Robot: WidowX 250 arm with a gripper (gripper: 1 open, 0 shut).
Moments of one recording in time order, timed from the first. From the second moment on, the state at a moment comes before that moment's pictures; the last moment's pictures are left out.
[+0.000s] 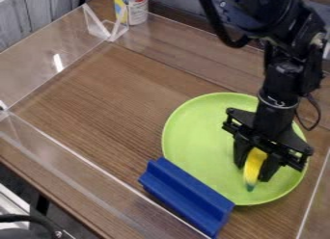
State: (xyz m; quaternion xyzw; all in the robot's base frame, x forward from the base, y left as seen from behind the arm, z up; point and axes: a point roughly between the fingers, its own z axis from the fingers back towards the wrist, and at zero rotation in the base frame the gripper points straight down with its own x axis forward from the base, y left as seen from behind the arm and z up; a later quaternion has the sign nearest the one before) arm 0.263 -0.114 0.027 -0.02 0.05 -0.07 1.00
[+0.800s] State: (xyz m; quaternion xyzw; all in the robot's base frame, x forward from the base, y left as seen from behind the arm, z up) arm 0.296 -0.097 0.083 -0.04 0.00 -0.07 1.00
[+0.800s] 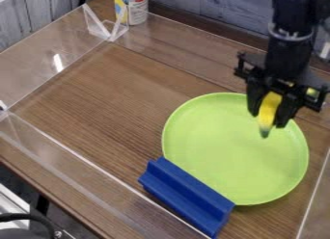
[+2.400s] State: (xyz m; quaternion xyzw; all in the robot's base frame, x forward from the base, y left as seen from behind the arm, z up) arm 0.307 -0.020 0.078 -0.05 -0.02 -0.03 1.00
